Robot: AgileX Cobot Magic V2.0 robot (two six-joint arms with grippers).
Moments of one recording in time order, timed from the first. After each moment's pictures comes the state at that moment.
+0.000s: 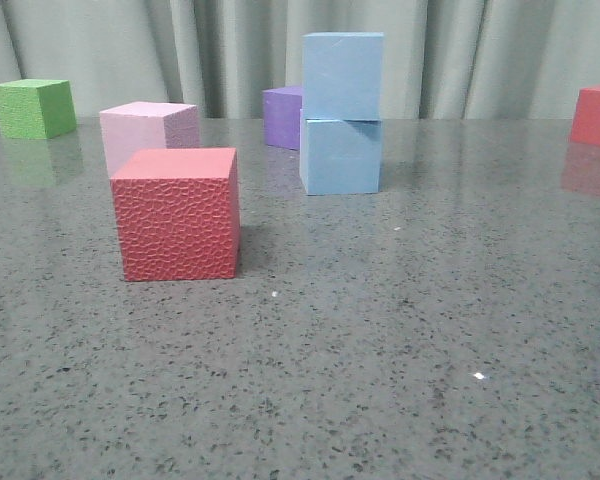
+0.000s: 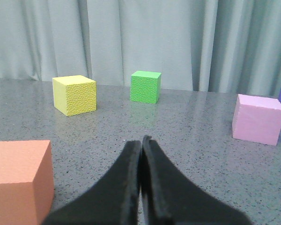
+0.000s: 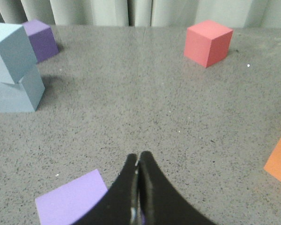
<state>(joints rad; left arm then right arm) 0.04 0.02 0.00 0.10 0.02 -0.14 0.17 0.37 -0.49 -0.16 0.51 0.25</state>
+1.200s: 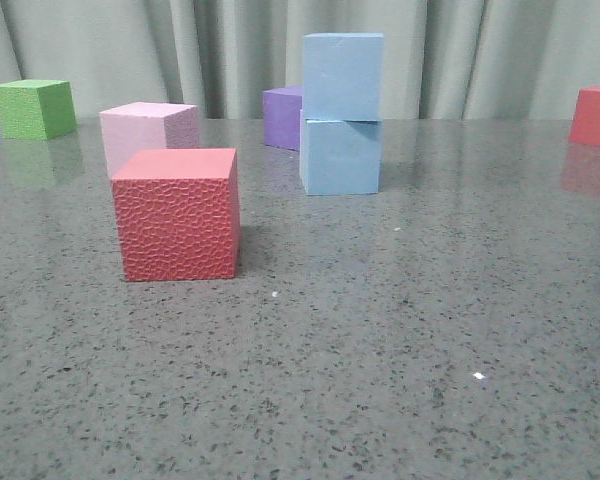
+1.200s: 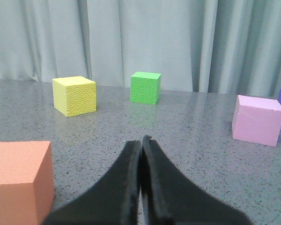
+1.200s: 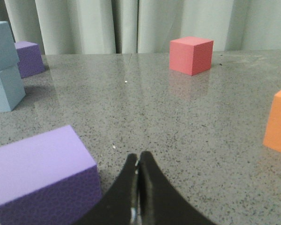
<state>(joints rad) 0.04 0.02 0.00 0.10 0.02 -0.14 0.05 -0.01 0.00 -0.04 0.16 0.13</state>
